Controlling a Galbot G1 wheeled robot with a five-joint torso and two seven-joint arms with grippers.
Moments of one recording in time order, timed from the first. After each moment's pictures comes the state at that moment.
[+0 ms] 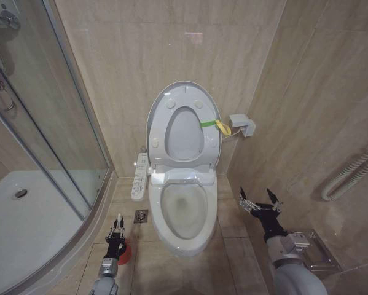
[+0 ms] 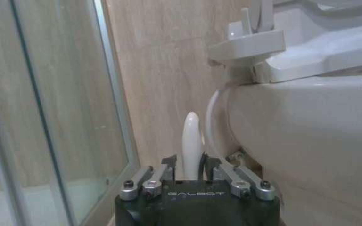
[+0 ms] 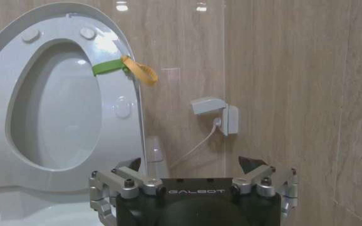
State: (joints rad) left arm 0.98 -1.31 -0.25 -0.78 -0.11 -0.82 -0.24; right arm -1.55 1.32 0.63 2.16 0.32 -0.03 0.15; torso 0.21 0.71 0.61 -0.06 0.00
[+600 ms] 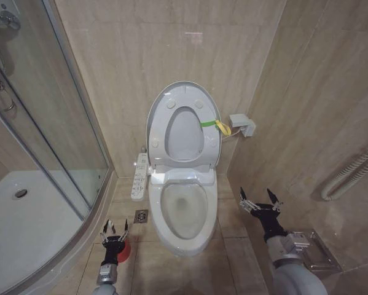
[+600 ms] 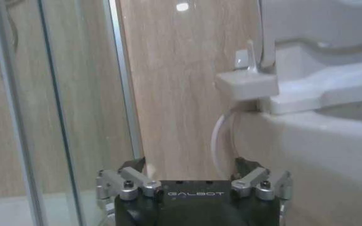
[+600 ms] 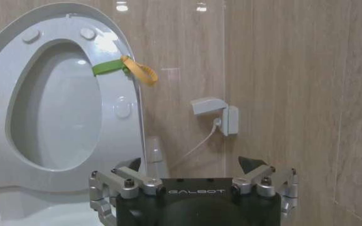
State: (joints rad) left arm 1.15 -1.29 -0.27 -1.07 -0.09 -0.75 -0.33; right arm -1.55 1.32 0.63 2.16 0.32 -0.03 0.15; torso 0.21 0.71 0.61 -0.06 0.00
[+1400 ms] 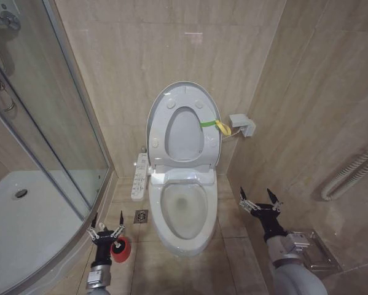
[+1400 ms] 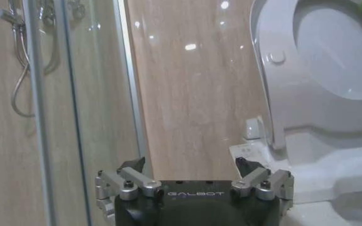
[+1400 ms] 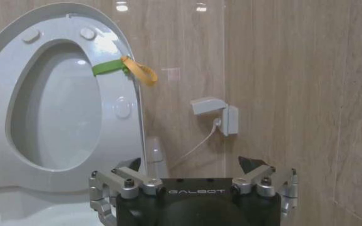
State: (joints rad) left arm 1.42 -1.25 -0.40 -1.61 0.00 -0.58 -0.39; right arm -1.55 1.32 0.63 2.16 0.32 -0.03 0.15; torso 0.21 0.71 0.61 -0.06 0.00
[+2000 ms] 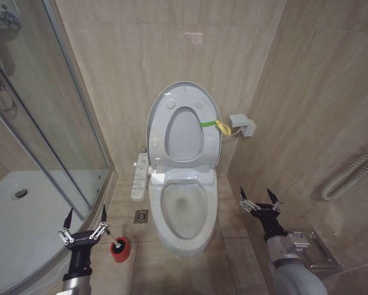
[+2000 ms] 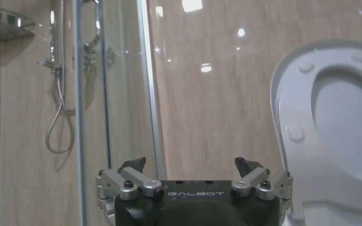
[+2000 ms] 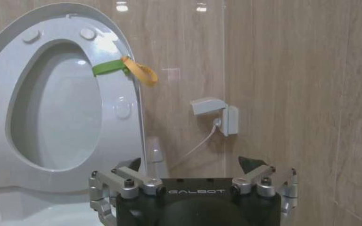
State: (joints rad) left arm 1.74 -1.26 -0.56 -2.10 -0.05 -0.47 -0.39; right arm -1.55 1.32 0.63 2.16 0.32 -0.03 0.15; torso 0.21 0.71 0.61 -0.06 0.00
